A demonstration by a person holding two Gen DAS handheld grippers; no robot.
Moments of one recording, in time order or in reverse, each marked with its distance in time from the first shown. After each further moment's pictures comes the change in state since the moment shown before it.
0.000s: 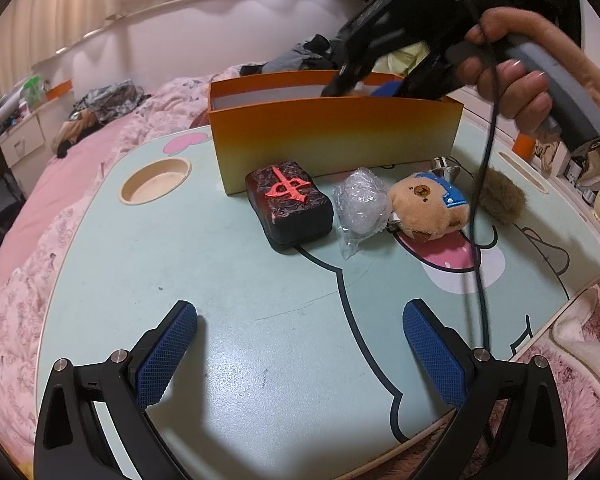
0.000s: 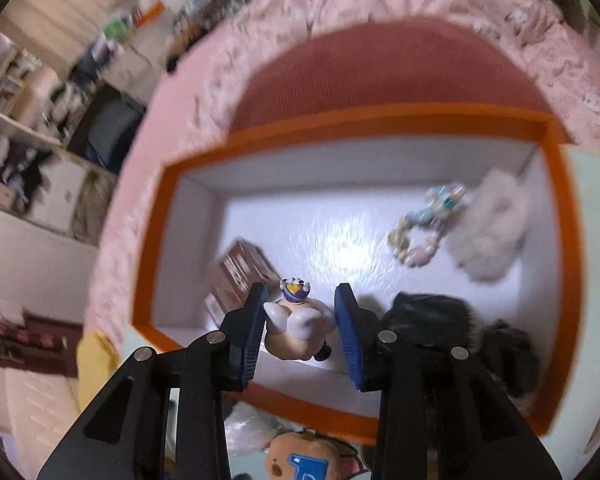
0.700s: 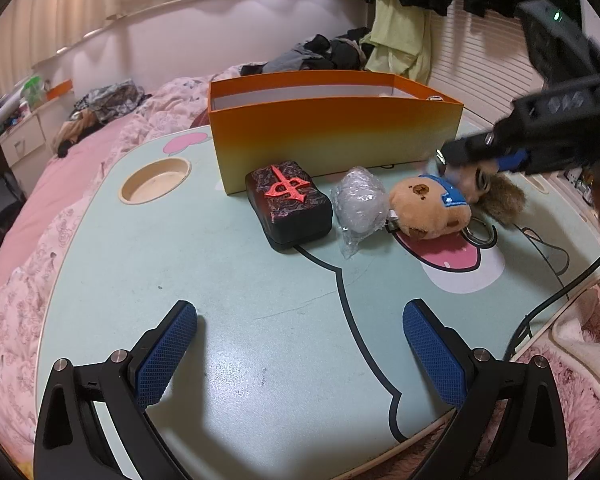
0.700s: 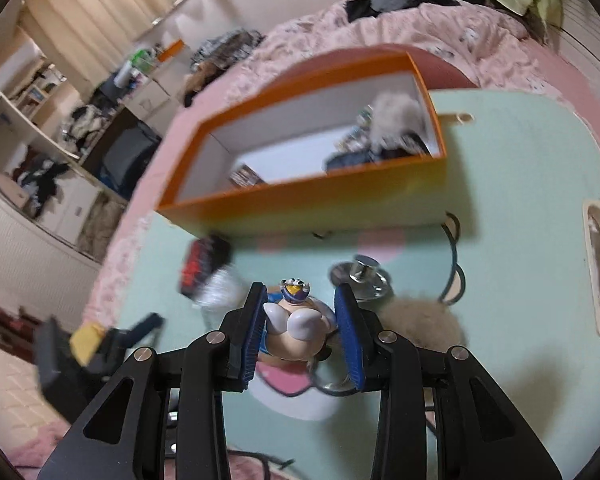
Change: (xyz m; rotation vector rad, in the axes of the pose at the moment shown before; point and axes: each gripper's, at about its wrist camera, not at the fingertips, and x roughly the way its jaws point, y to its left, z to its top) left arm 0.000 0.001 0.000 0.001 -0.001 -0.001; right arm -0.037 -0.017 -0.111 -0.026 -0.149 -0.018
